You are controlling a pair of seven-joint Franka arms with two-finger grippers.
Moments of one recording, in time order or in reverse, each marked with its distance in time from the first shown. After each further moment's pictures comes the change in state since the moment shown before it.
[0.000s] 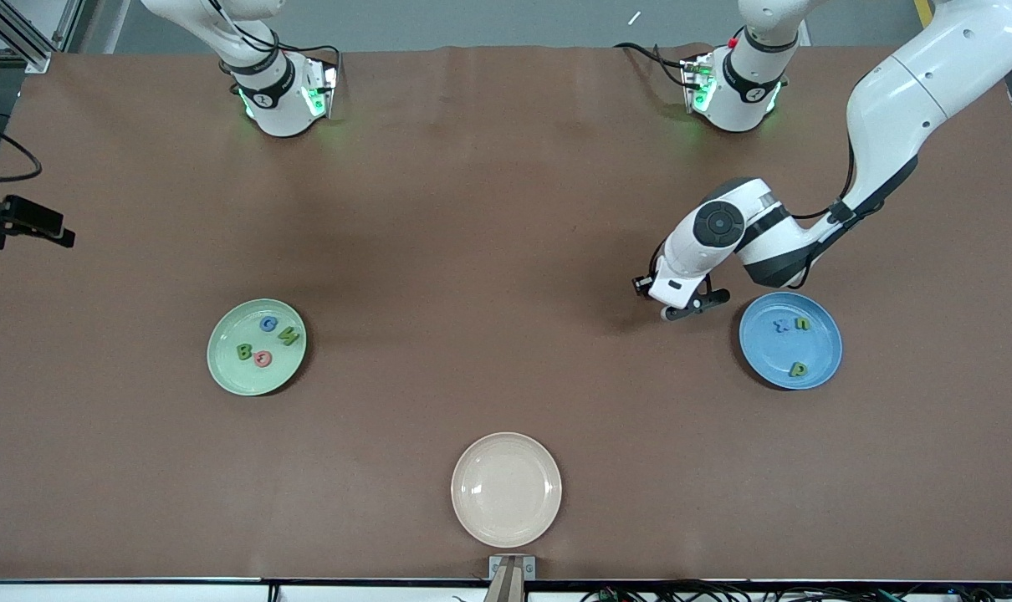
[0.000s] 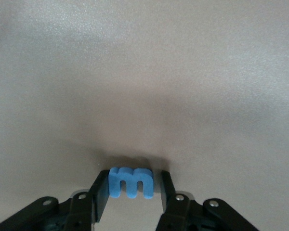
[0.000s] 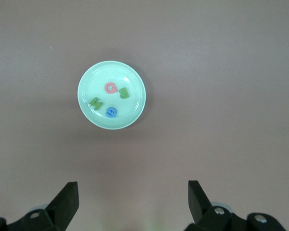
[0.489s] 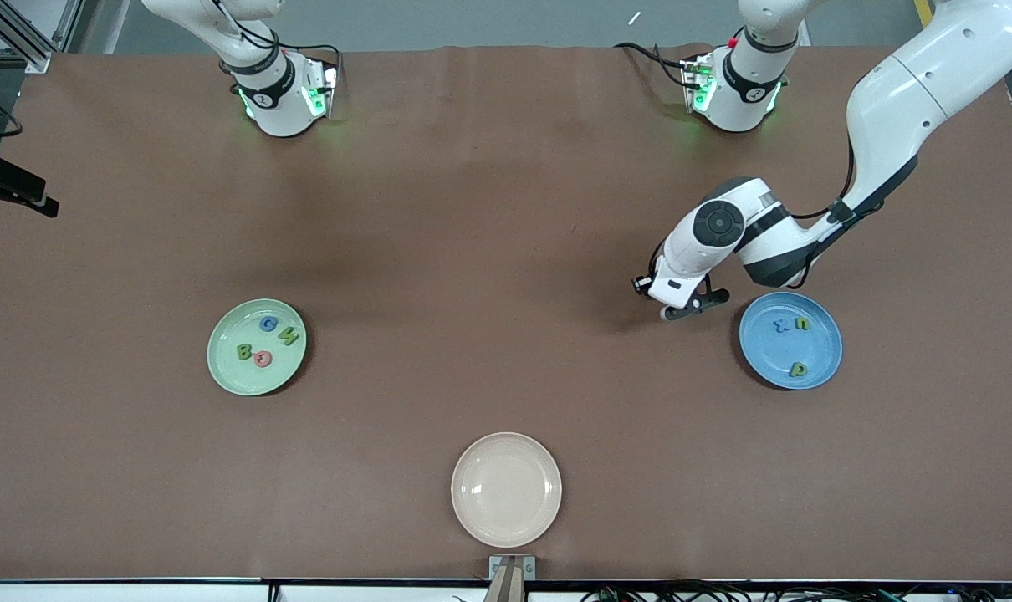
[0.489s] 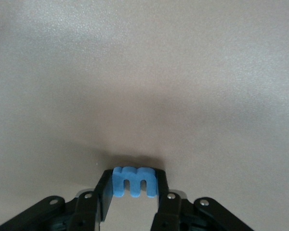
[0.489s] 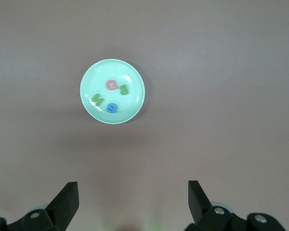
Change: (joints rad) left arm 0.000 0.000 -0.003 0.001 0.000 0.001 0.000; right arm 0.000 -0.064 0.003 -0.006 -0.027 -0.024 -0.003
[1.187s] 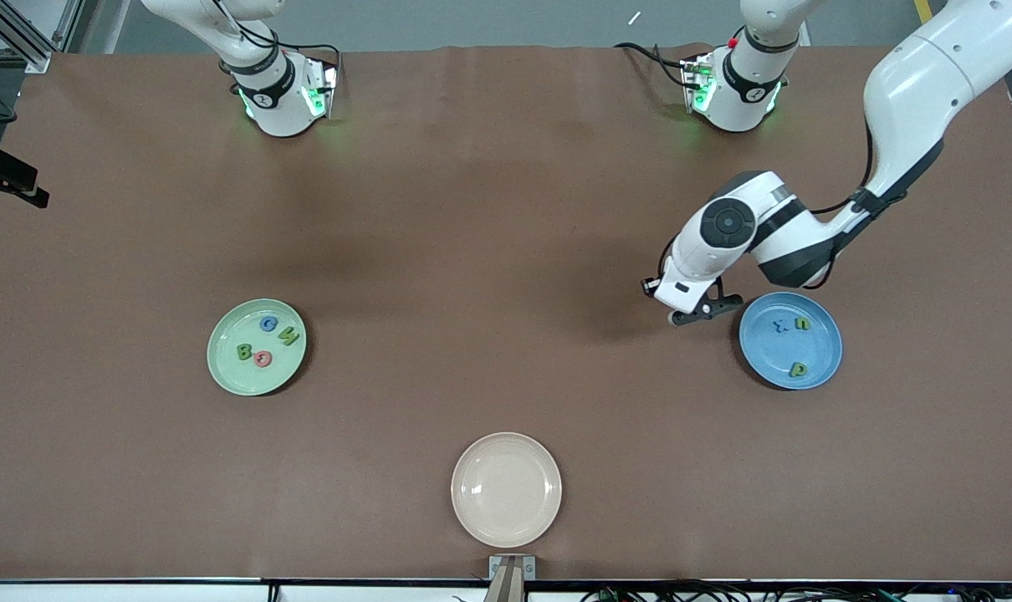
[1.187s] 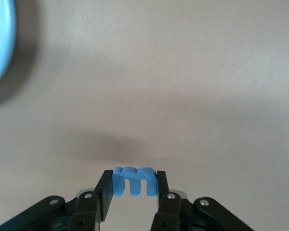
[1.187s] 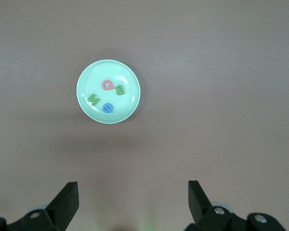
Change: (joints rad) left arm 0.090 -0.016 -0.147 0.111 -0.070 -0.218 0.169; right arm -0.001 -0.024 0.008 -0.008 -0.011 0.000 0.001
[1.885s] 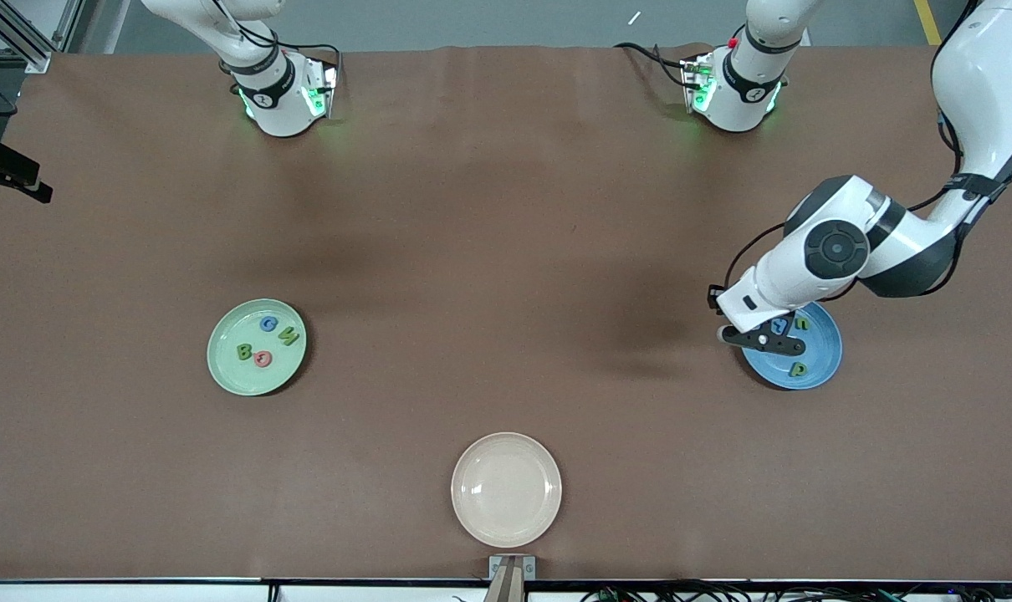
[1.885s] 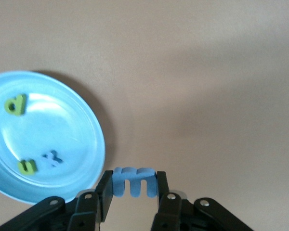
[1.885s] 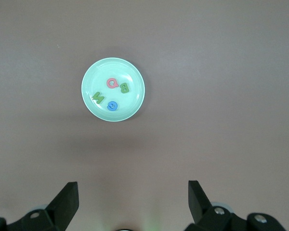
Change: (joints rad) left arm 0.167 -0.004 -0.081 0.138 -0.031 -0.159 0.739; right arm -0.003 -0.022 0.003 -0.026 0.014 -0.002 0.000
